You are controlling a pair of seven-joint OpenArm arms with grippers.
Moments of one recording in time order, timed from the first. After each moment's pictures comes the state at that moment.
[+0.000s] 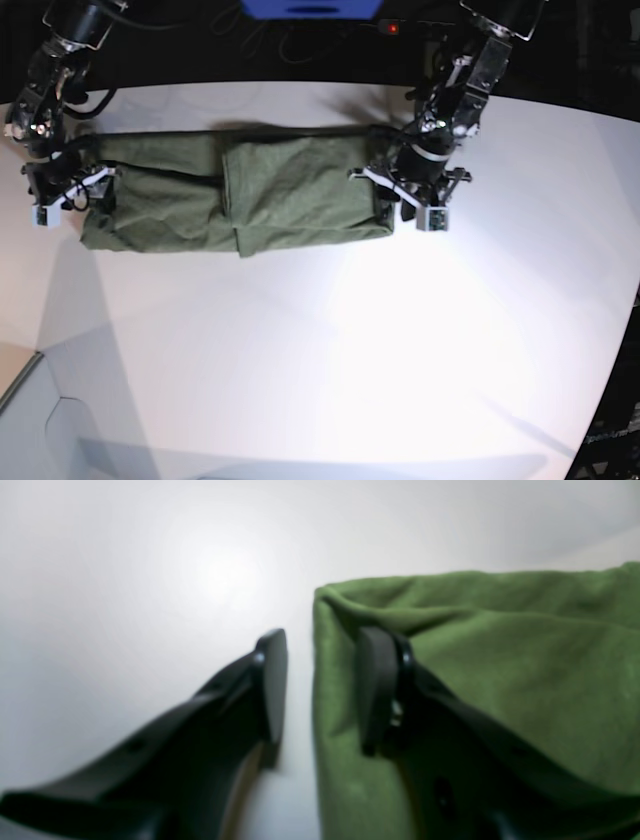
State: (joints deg) left arm 7.7 -13.2 22.0 84.2 -28.0 11.1 13.2; right arm -5.3 10.2 36.6 78.1 8.7 33.7 -29.8
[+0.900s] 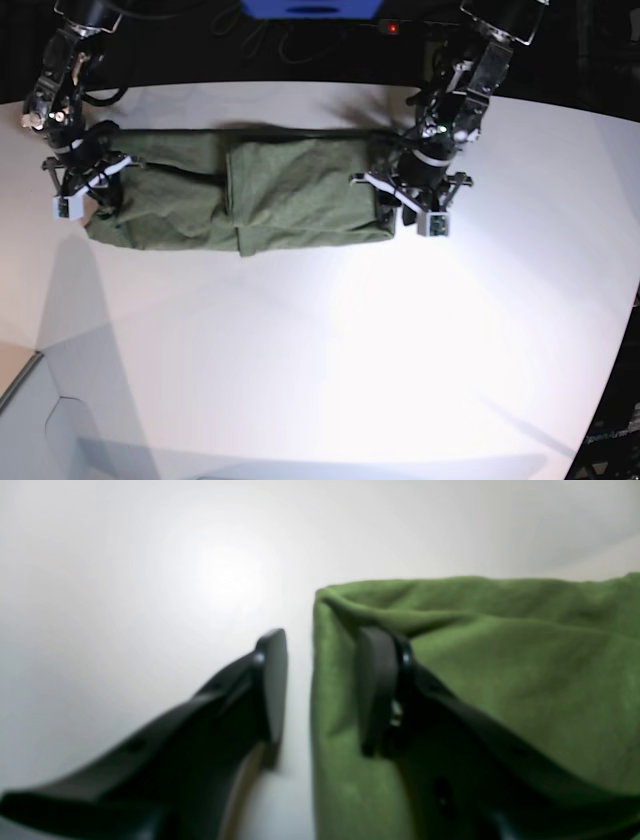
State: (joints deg) left arm 6.5 -13.2 21.9 83.7 -28.0 11.1 13.8; right arm -9.5 8.2 31.6 81.3 10.2 33.7 -28.4
